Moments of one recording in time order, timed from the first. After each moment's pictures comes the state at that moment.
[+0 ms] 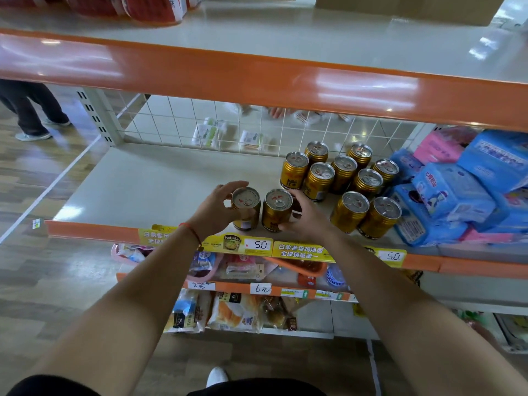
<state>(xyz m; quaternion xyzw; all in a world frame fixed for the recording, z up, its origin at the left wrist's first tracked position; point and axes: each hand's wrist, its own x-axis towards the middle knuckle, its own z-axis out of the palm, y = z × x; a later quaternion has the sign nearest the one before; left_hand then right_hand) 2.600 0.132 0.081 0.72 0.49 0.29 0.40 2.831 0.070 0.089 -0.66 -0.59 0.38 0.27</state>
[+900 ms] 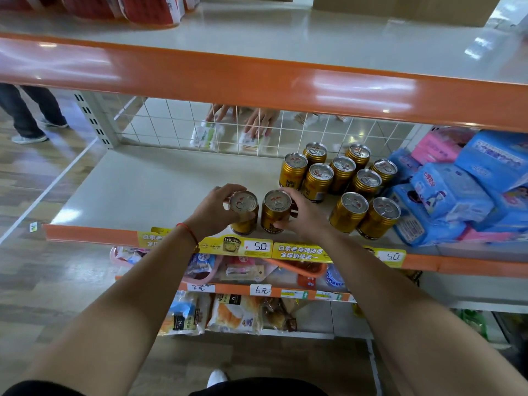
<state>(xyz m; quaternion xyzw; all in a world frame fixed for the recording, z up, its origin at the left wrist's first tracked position) 2.596 0.133 0.084 0.75 0.49 0.26 0.36 2.826 0.073 0.090 -0.65 -0.61 0.35 0.28</state>
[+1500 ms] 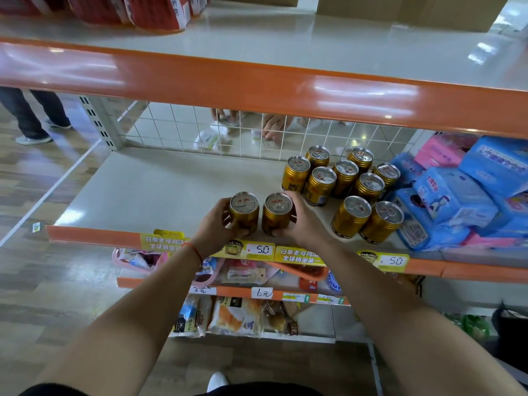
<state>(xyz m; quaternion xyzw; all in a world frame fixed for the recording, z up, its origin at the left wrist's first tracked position) 2.592 0.118 0.048 0.64 0.52 0.29 0.49 2.818 0.070 0.079 -0.65 -0.61 0.35 0.29</state>
